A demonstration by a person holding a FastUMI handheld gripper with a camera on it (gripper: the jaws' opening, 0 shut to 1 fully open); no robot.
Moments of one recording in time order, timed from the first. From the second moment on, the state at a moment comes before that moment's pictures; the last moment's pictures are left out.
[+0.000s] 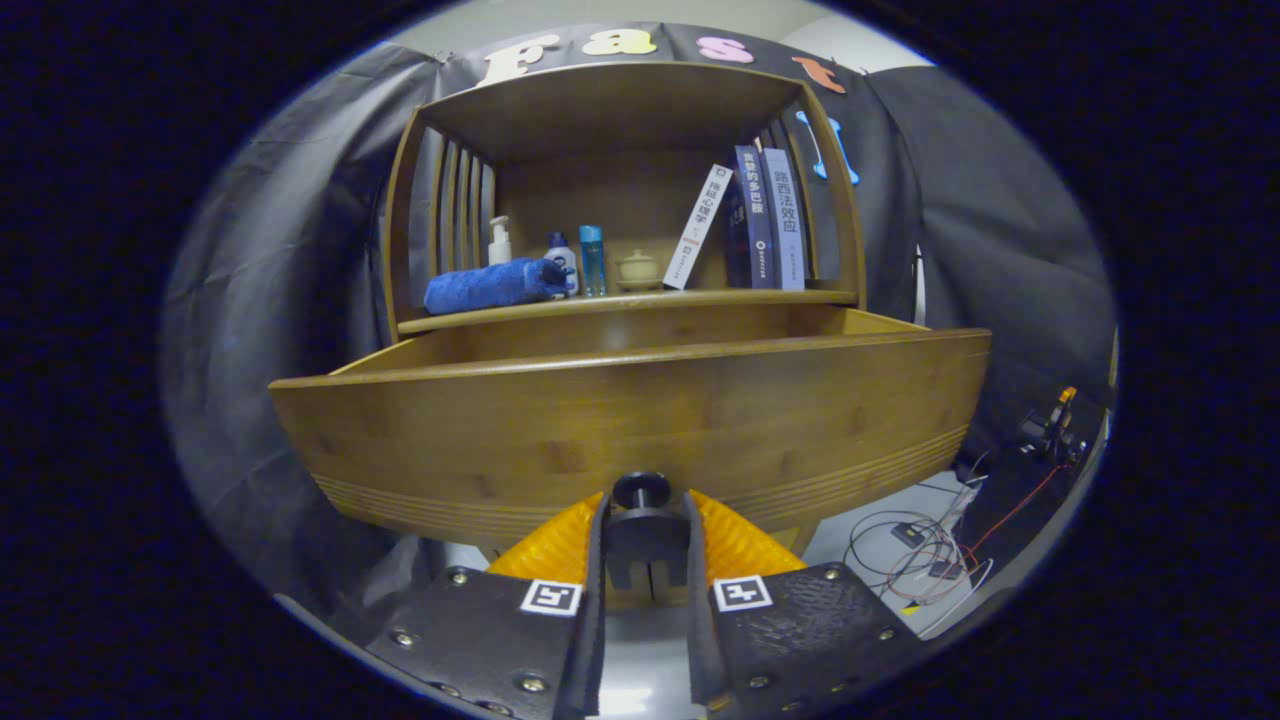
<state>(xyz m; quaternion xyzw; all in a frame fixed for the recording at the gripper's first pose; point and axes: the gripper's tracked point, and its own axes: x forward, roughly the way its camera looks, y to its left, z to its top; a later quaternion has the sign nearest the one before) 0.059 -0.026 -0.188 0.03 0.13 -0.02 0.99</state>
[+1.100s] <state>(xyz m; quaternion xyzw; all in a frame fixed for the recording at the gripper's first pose) 0.065 -0.016 -0.070 0.03 0.11 -0.03 0.99</state>
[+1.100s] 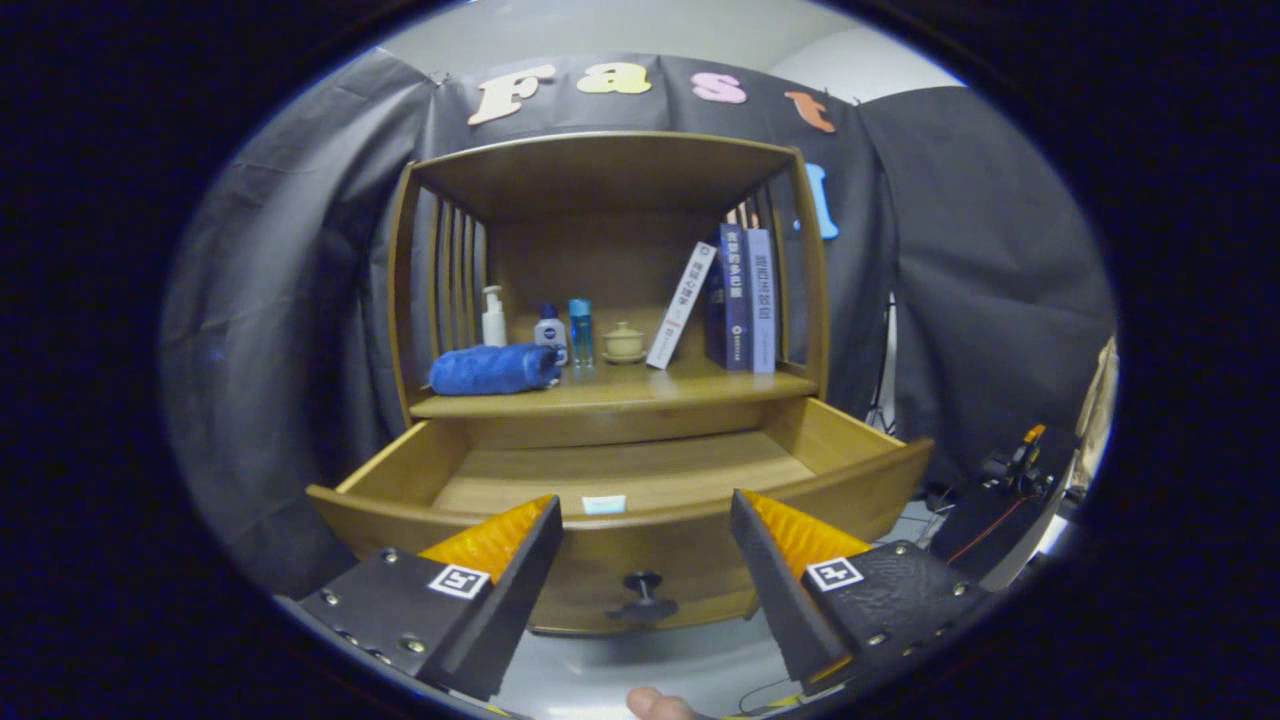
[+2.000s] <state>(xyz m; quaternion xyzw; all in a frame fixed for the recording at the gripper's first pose) 0.185 0.013 -0.168 -0.03 0.47 0.02 0.88</state>
